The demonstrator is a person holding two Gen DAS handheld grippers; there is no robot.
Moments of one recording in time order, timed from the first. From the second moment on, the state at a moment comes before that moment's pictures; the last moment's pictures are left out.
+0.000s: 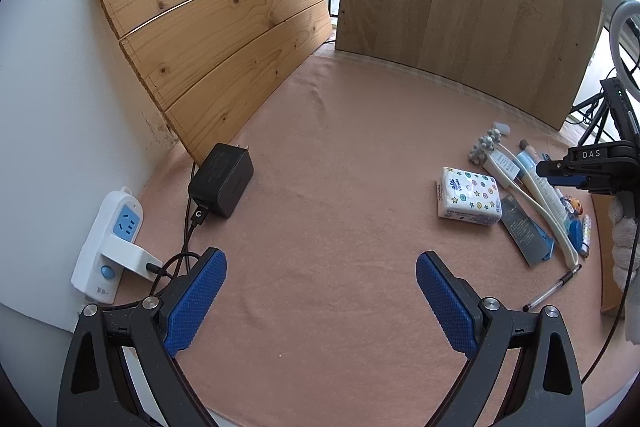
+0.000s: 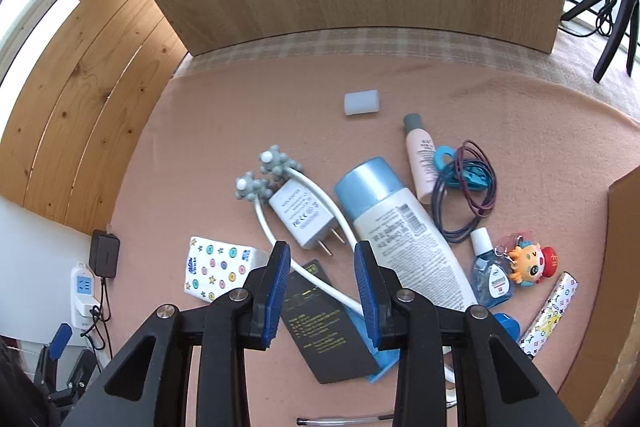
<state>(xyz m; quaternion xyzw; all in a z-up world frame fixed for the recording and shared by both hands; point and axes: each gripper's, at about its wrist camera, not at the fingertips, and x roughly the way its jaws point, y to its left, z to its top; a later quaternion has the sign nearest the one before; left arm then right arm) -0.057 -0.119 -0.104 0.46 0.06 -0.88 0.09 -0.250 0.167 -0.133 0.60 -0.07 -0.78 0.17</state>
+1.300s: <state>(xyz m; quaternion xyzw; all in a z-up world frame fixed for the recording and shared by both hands) -0.059 -0.115 -0.104 0.46 0.06 -0.88 0.09 -0.226 0.156 -0.167 0.63 -0.09 -0.74 0.20</state>
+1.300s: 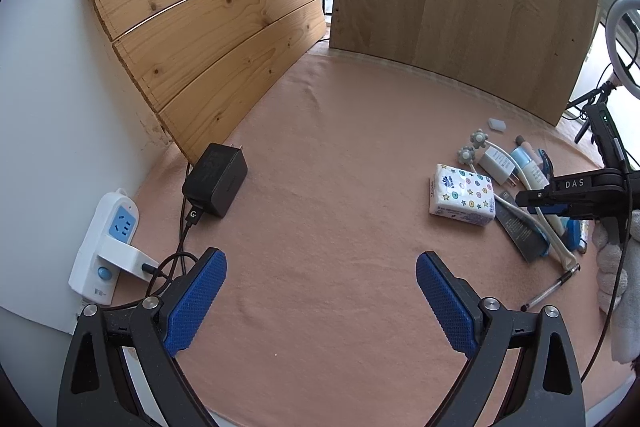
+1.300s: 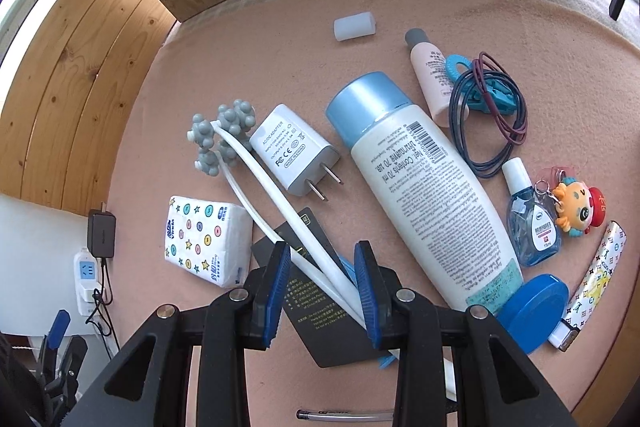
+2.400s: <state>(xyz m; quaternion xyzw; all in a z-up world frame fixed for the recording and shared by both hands) -0.057 -0.103 -0.111 0.47 0.04 -0.88 0.07 -0.128 0.087 -0.156 0.63 -0.12 -0.72 0.27</state>
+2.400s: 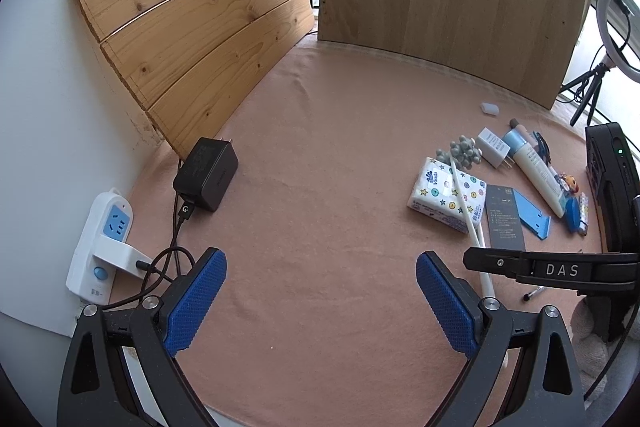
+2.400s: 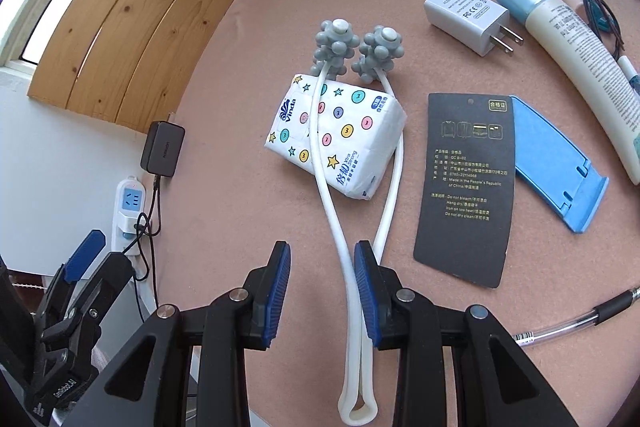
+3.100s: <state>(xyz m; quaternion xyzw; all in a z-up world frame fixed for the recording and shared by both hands) -0.118 -0.009 -0.155 0.53 0.01 -0.85 -0.04 -0.096 0.164 -0.104 0.54 -0.04 -0.84 0.09</state>
